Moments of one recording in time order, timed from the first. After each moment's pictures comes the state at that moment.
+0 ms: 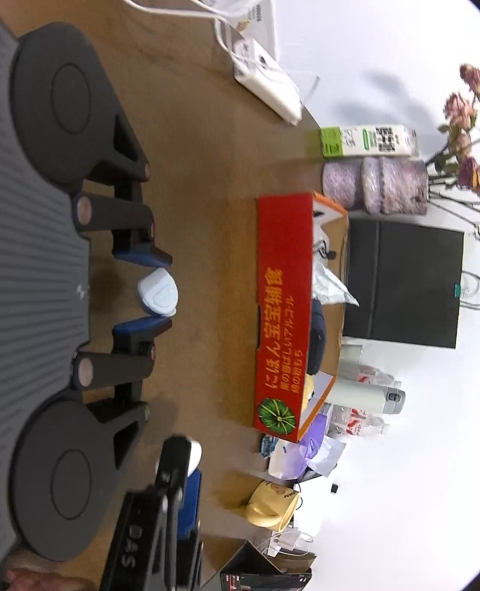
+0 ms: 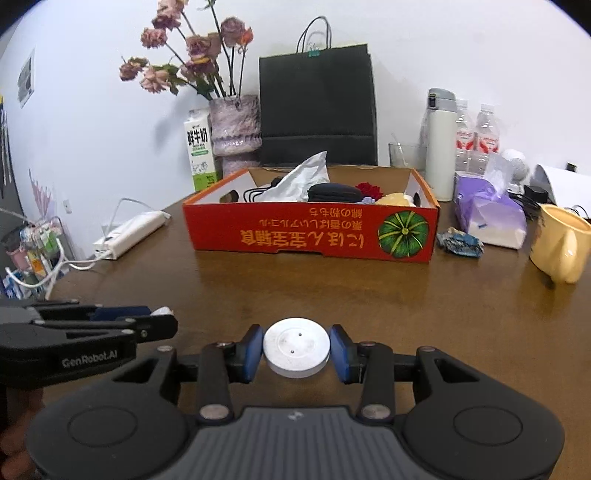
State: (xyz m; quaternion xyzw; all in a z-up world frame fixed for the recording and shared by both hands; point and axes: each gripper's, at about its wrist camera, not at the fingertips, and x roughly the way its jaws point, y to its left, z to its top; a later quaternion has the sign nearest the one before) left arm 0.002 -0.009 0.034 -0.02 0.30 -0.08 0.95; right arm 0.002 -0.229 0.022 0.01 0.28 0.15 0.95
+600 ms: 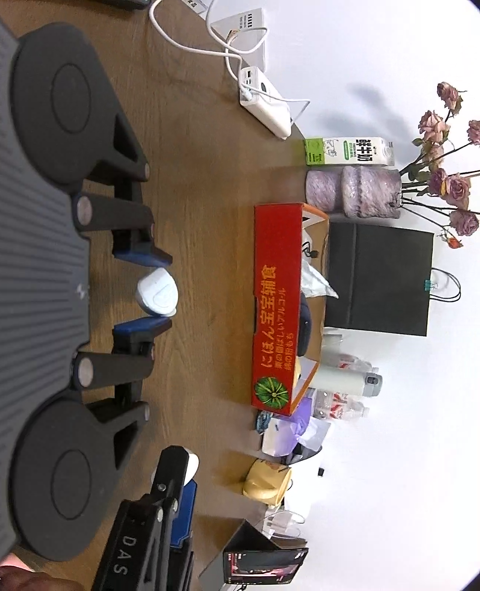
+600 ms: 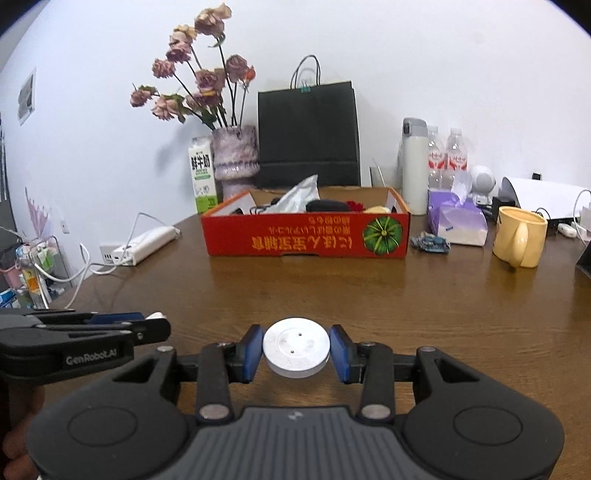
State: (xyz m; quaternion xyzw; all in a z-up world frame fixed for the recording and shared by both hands) left arm -0.061 -0.009 0.043 -0.02 0.26 -0.08 0.96; right arm -0.076 -0.232 0.027 0.02 0.23 0.13 0.97
